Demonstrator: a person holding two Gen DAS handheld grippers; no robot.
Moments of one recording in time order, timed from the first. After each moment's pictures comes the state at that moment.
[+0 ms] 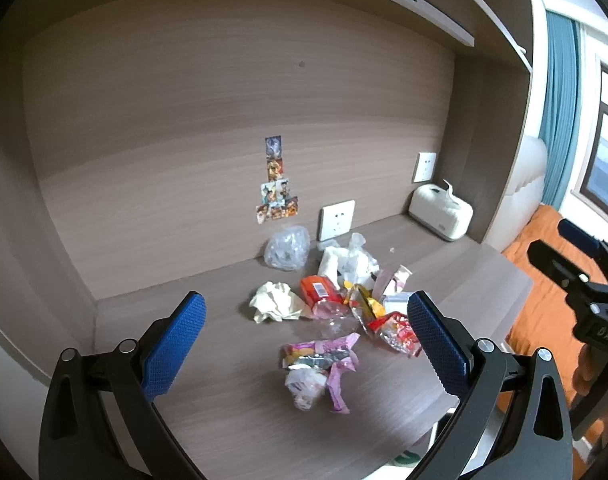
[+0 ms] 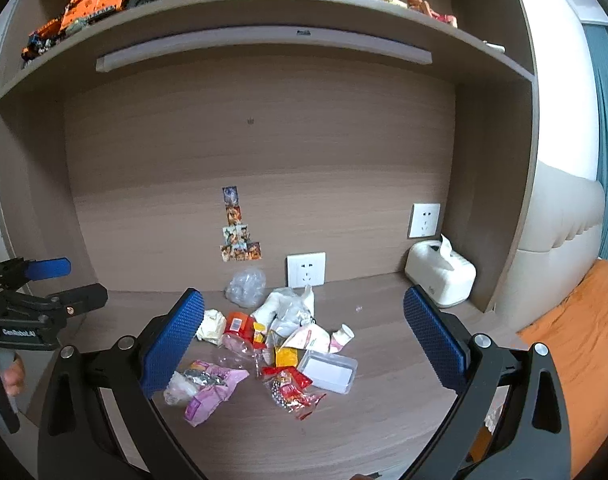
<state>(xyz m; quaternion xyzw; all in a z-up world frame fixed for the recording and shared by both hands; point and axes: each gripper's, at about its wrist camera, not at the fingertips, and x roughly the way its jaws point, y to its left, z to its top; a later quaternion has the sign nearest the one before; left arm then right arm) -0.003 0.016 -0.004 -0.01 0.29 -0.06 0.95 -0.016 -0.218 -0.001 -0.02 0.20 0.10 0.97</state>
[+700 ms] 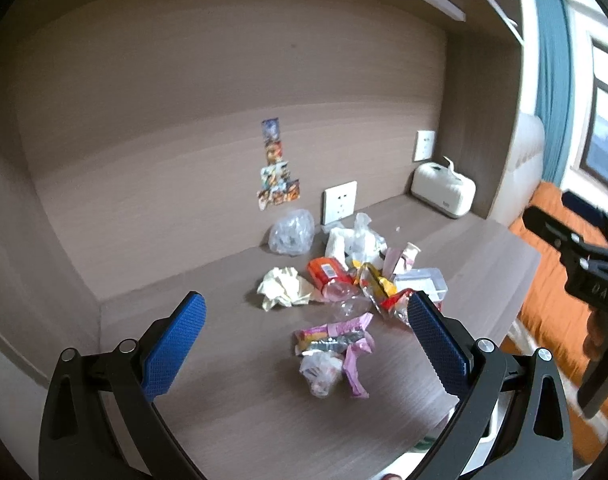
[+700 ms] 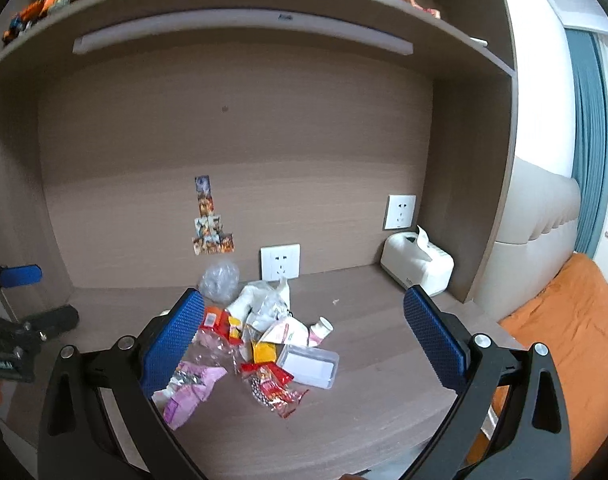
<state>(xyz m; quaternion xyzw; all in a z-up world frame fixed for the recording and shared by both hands) -0.004 0.022 -0.027 0.02 0.31 -0.06 0.95 -0.012 -0.206 -0.022 -0.03 0.20 0.06 0.98</state>
